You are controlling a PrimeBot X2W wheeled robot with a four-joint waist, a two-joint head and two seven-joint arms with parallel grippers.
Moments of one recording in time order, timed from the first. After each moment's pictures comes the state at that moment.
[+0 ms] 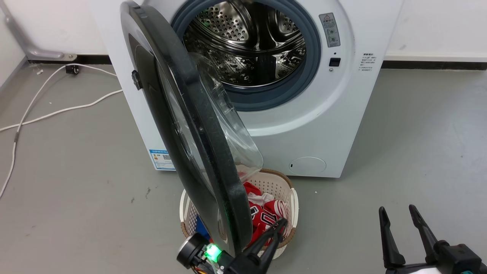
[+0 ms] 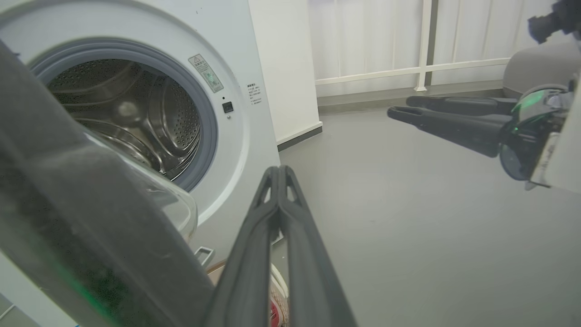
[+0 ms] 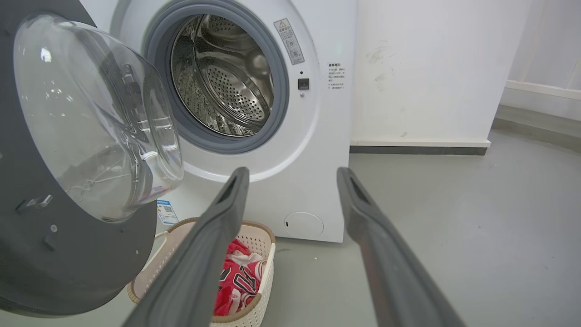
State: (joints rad) left arm -0.06 0.12 -0.65 0.08 -0.02 -0.02 -0.26; right arm 0.14 -0.05 -0.02 0.06 0.10 0.13 -0.26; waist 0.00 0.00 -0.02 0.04
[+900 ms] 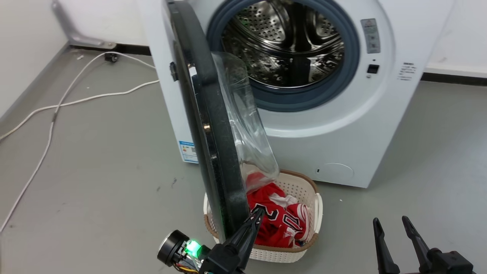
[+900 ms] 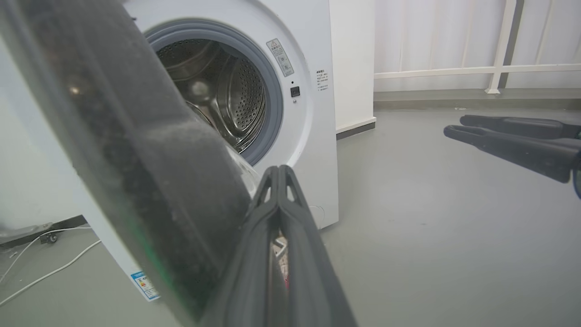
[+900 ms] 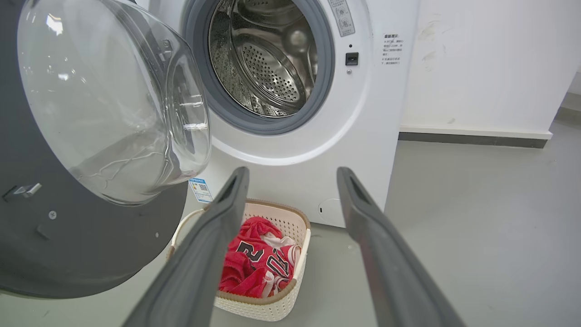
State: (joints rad) left arm -0.05 0.14 -0.55 0.11 -0.04 0.01 -0.27; right arm 0.16 -0.05 0.00 0.10 0.12 0.13 -0.26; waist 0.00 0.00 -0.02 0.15
